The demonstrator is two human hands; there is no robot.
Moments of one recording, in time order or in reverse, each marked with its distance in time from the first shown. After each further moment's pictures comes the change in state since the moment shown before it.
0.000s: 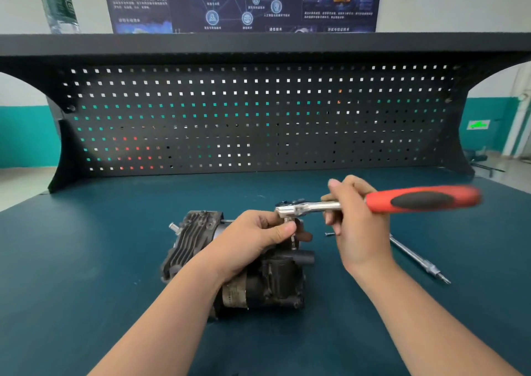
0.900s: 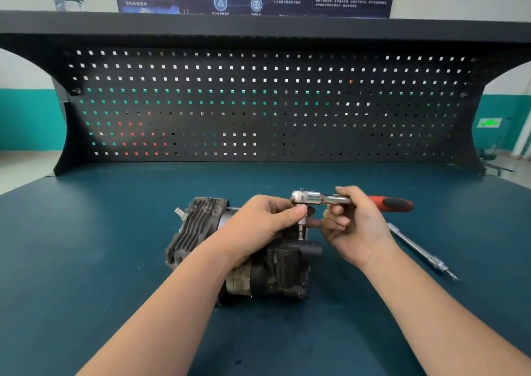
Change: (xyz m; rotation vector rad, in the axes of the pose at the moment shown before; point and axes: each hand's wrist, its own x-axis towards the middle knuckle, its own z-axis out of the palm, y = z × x) left_hand 0.004 0.002 0.003 0.044 0.070 -0.031; right_hand 0.019 0.038 -0.011 0.632 0.100 0.780
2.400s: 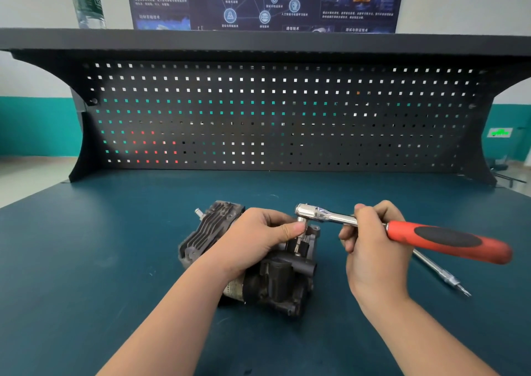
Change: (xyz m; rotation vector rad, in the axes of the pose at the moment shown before) left_hand -0.013 0.001 -0.014 0.140 0.106 -0.002; right_hand -0.043 0.019 0.010 -0.545 0.127 -0.758
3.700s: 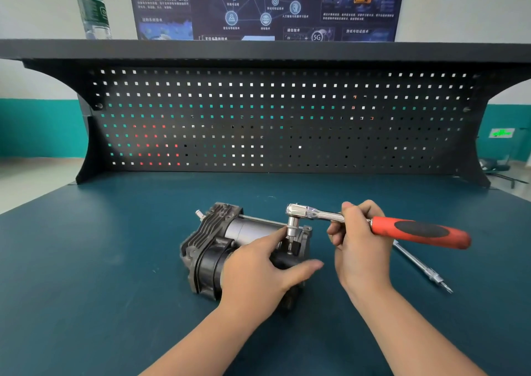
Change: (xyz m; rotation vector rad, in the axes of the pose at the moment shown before) left_hand -0.044 -0.010 0.045 0.527 0.475 0.169; right_hand 0.009 0.006 -0.004 0.084 -0.092 0.030
